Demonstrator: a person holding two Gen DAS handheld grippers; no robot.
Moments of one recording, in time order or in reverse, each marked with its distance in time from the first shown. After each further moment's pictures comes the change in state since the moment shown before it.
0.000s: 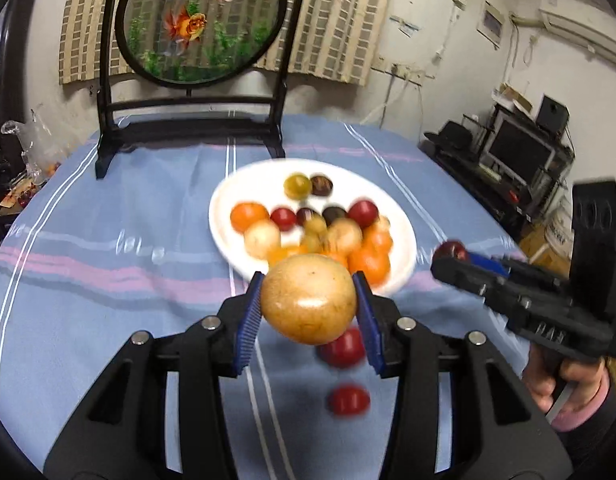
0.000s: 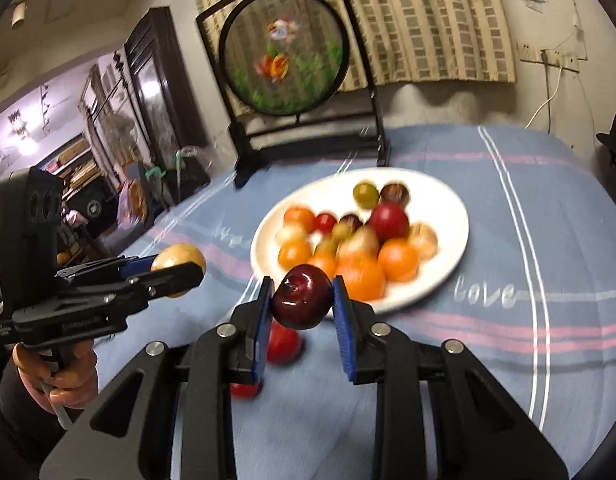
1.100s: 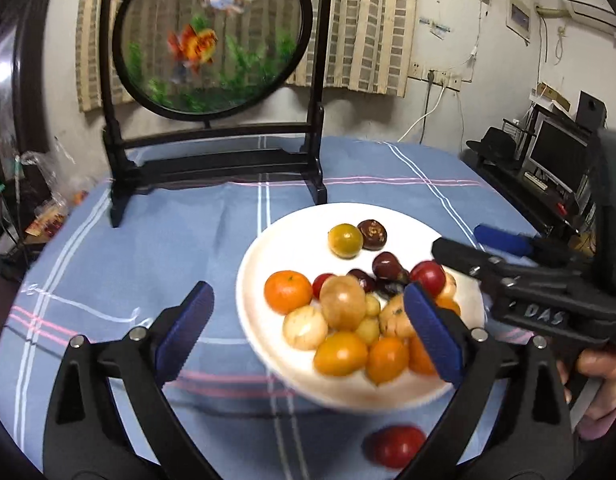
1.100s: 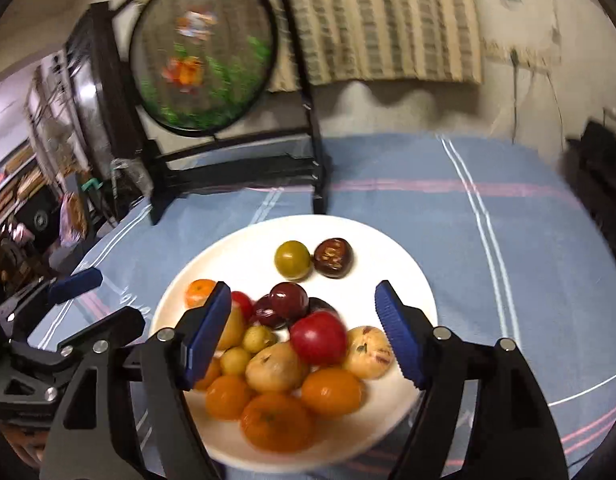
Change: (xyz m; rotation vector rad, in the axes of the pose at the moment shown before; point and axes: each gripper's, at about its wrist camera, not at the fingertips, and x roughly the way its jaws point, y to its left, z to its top) left arm 0.046 0.005 0.040 0.056 -0.046 0.175; right arm 0.064 -0.029 0.063 -0.007 0.020 -0.201
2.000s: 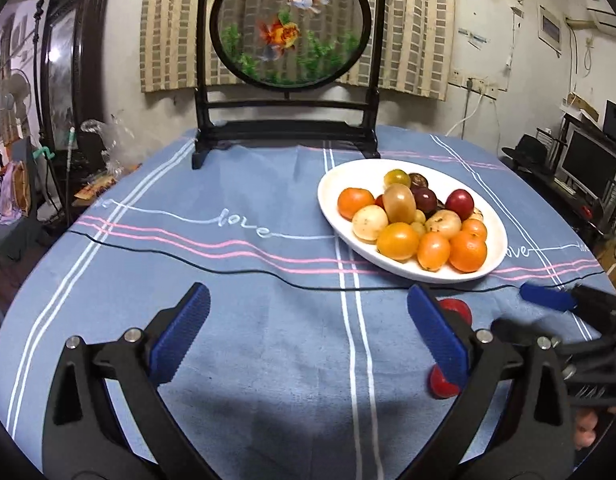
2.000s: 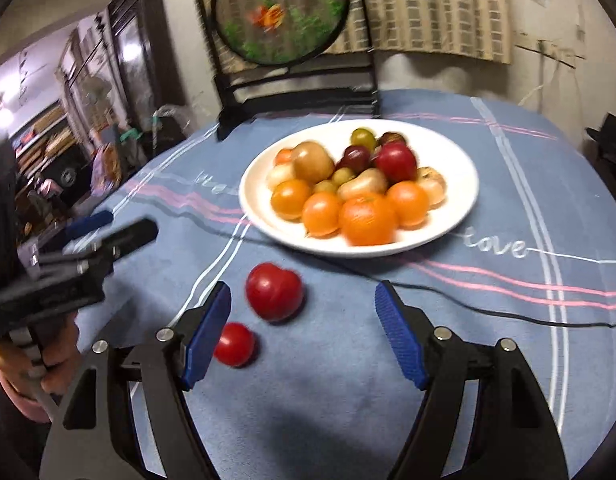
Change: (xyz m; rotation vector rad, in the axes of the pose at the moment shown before) left arm -0.073 0.028 -0.095 -0.085 -0.037 0.156; right arm -0.044 0.054 -0.113 -0.082 0.141 0.120
